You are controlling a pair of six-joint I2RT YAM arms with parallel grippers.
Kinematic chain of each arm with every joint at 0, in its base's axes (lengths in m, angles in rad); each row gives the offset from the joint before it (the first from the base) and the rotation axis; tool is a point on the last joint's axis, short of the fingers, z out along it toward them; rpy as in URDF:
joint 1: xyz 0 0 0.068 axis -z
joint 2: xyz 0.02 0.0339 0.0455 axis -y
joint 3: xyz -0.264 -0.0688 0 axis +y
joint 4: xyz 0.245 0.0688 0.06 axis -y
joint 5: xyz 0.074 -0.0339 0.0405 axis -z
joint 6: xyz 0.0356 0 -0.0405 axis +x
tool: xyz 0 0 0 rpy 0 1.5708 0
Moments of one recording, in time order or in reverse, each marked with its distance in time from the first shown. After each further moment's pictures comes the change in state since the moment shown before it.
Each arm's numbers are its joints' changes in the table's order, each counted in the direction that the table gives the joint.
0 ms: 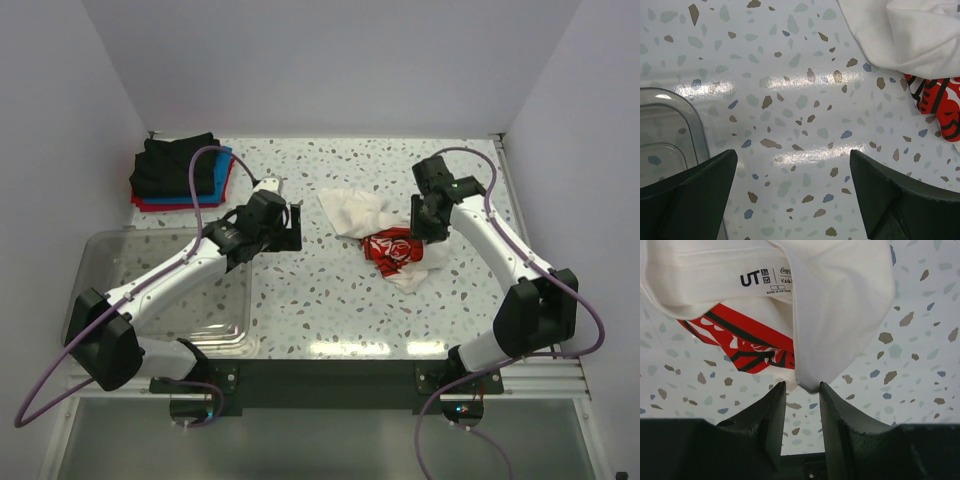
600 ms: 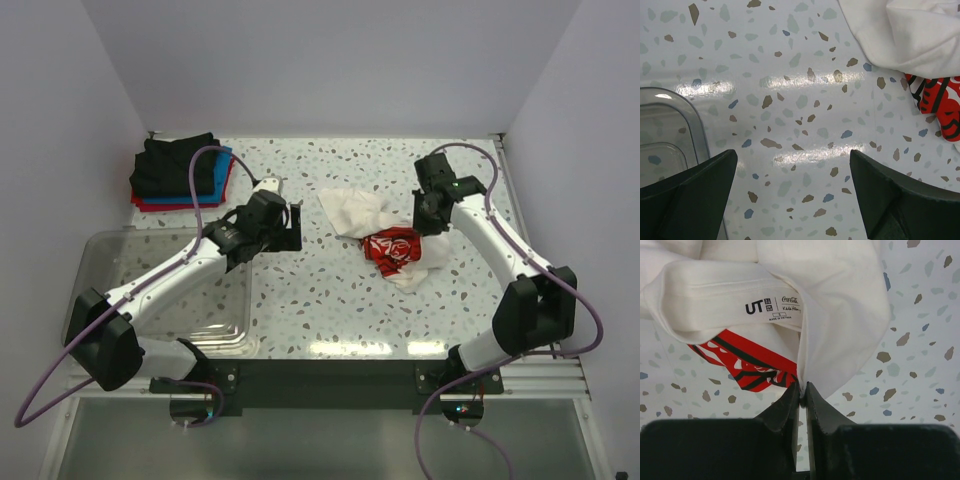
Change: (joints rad) left arm 0.000 0.000 0.000 -0.002 0.000 0.000; right arm 0.018 -0.008 0.011 0.075 0.012 -0.016
